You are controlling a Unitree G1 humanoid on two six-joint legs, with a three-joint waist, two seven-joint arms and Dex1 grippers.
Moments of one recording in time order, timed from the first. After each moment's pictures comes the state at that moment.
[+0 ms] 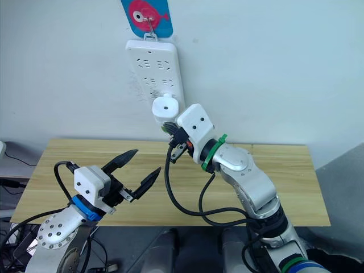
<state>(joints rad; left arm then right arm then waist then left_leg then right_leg) 0.20 0.41 0.16 -0.63 -0.28 0.16 -0.59 -0.60 -0.14 0.32 -0.47 0.22 0.73 0.37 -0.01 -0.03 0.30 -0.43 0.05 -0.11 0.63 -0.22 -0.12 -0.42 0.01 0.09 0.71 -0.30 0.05</state>
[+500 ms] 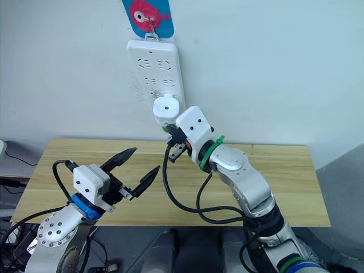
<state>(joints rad) 0.19 0.42 0.16 -0.62 -0.28 0.14 -0.58 -0.60 -0.11 0.33 -0.41 0.18 0.73 0.33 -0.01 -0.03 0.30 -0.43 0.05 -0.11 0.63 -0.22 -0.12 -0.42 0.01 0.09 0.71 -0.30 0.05</state>
